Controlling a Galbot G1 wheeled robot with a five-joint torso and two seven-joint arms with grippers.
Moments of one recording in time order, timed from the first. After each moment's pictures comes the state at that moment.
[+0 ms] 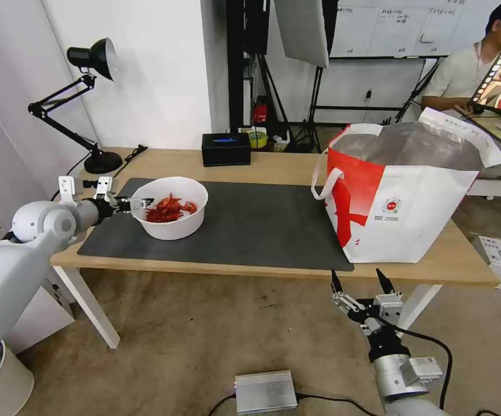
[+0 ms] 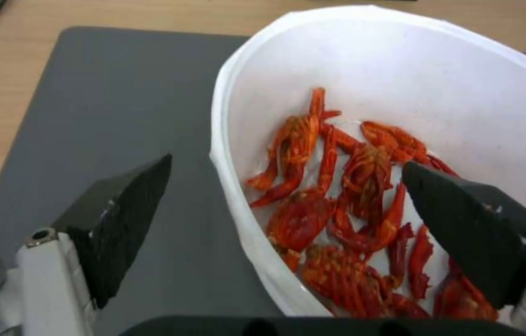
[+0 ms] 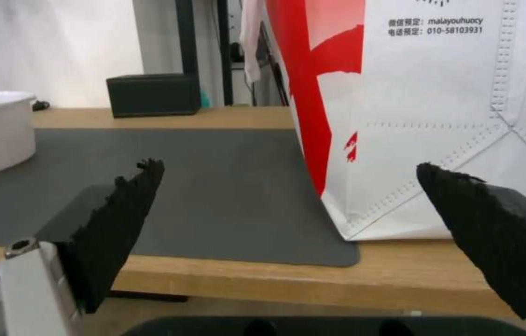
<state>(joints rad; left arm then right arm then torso) 0.57 -0.70 -0.16 -1.44 -1.02 0.61 0.11 -1.72 1.36 0.51 2.18 0.18 0.11 0.07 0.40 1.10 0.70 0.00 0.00</state>
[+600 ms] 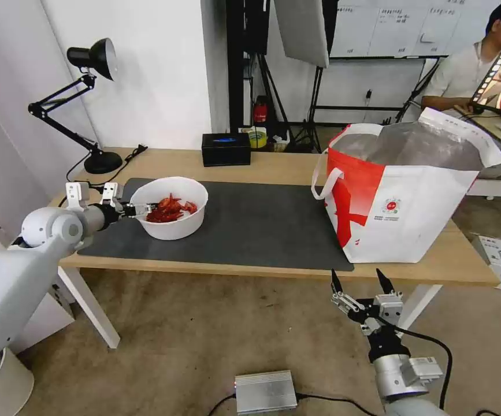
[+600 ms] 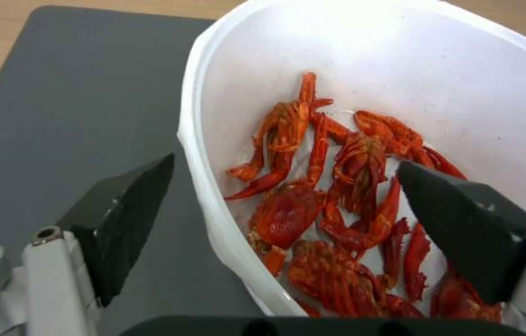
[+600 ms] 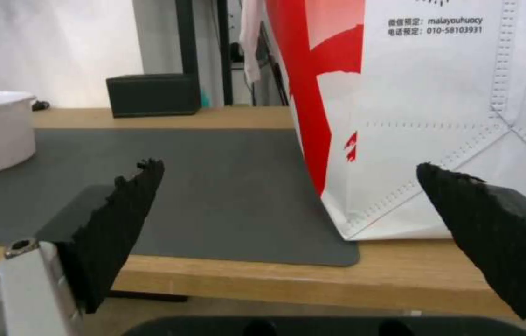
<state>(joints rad) 0.57 -0.73 -0.16 -1.42 -1.01 0.60 0.12 -1.72 1.36 0.51 2.18 0.18 0.12 0.07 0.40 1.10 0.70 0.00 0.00</state>
